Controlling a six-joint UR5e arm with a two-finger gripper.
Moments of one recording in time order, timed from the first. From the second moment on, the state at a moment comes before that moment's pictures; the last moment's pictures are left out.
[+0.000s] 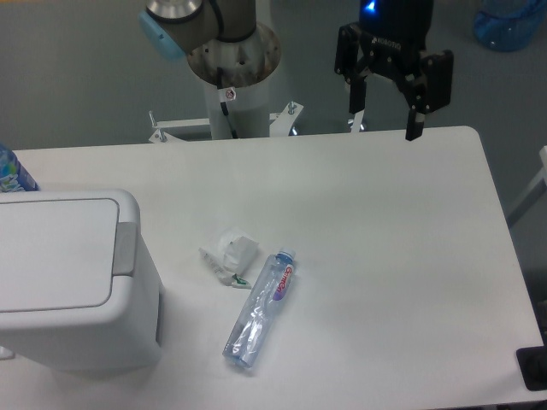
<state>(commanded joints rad) 2.69 -1.62 -1.33 -1.39 1.33 1.56</state>
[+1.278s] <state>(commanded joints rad) 2.43 -1.68 -1.38 -1.18 1.31 0.68</state>
